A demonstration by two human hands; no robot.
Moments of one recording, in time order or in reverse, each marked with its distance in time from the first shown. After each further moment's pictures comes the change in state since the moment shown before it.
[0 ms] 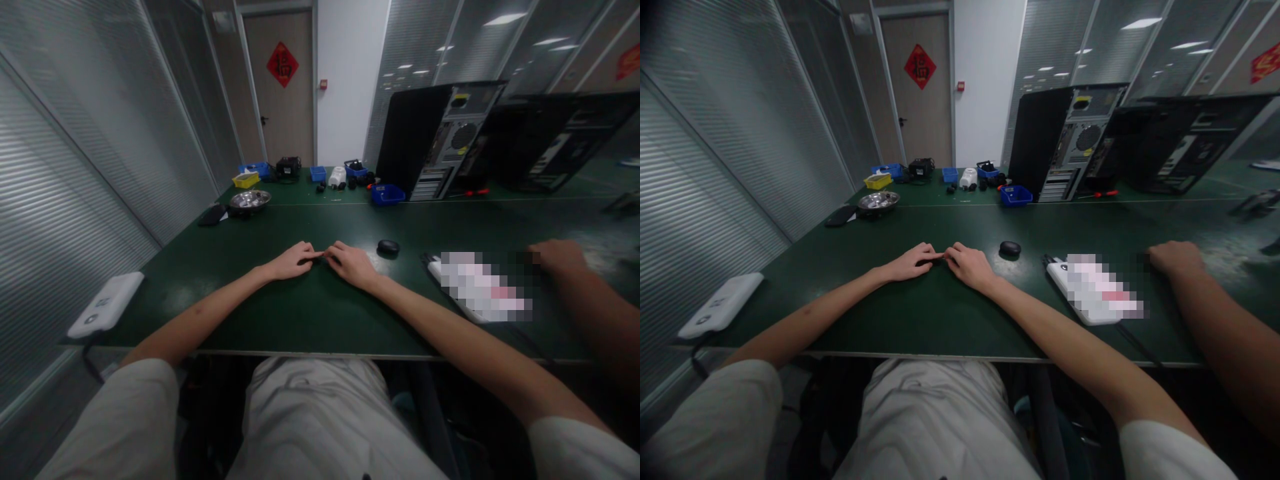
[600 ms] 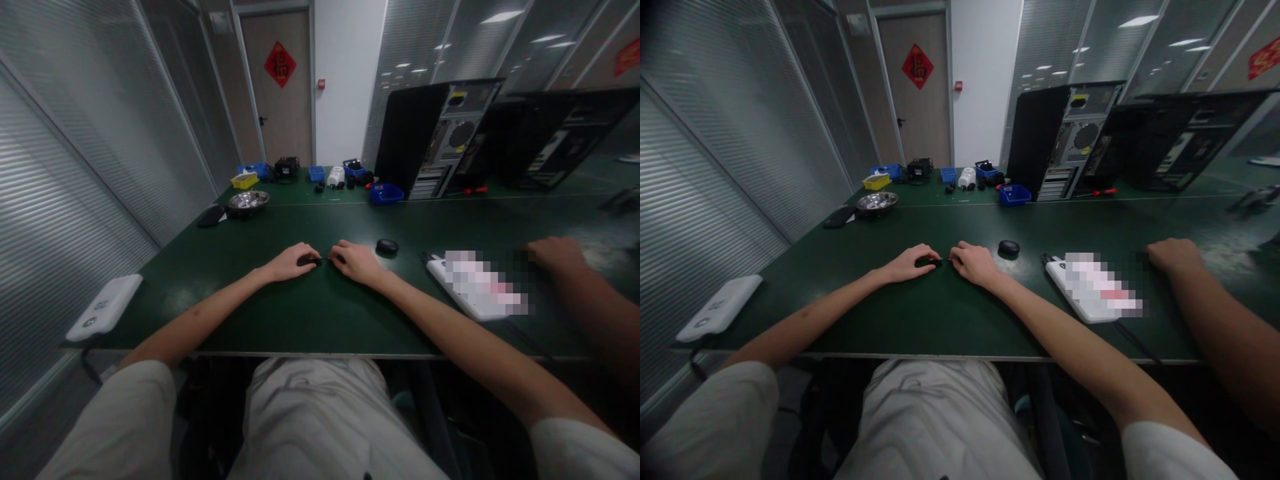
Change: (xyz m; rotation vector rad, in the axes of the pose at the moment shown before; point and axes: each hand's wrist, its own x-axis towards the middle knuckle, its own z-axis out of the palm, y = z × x) left_hand -0.003 0.018 -0.004 -0.042 0.057 -0.055; right_hand -0.003 0.008 -0.020 -0.090 -0.148 0.048
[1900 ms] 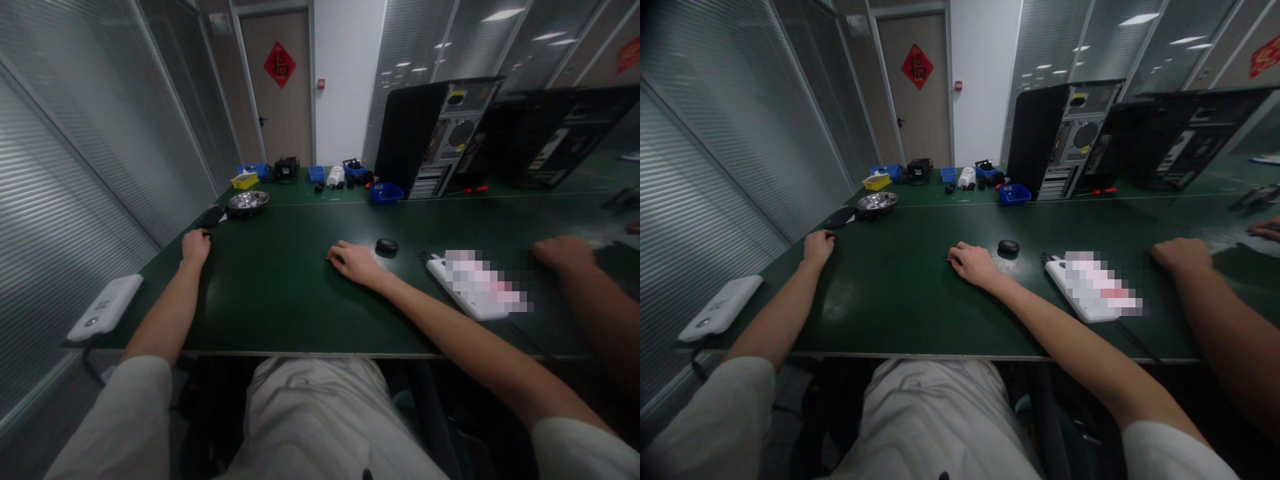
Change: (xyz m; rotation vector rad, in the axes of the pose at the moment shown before) left_hand -0.139 -0.172 -0.133 0.687 0.445 -1.141; right_hand -0.001 -0.004 -0.003 0.045 -0.029 0.013
